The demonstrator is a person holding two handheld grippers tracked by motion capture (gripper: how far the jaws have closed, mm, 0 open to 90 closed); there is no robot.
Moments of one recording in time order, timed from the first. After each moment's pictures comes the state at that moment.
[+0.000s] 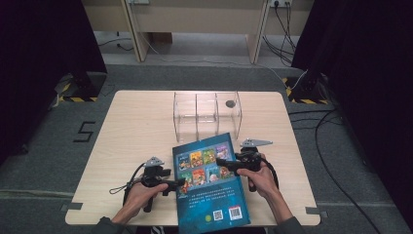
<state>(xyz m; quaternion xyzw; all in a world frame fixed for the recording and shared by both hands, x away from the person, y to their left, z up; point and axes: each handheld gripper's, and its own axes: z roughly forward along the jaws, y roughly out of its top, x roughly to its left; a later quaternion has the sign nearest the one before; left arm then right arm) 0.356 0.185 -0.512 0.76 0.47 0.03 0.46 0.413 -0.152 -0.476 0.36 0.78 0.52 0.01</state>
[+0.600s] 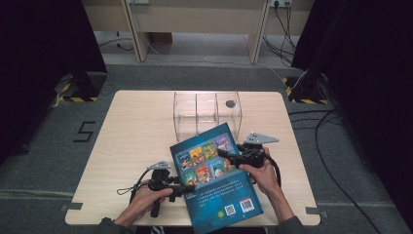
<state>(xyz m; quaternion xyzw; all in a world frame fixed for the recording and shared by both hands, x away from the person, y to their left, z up) 0.347 0.163 -0.516 0.75 0.41 -0.08 0.50 0.412 -0.155 -0.451 0.31 0.76 0.57 0.07</state>
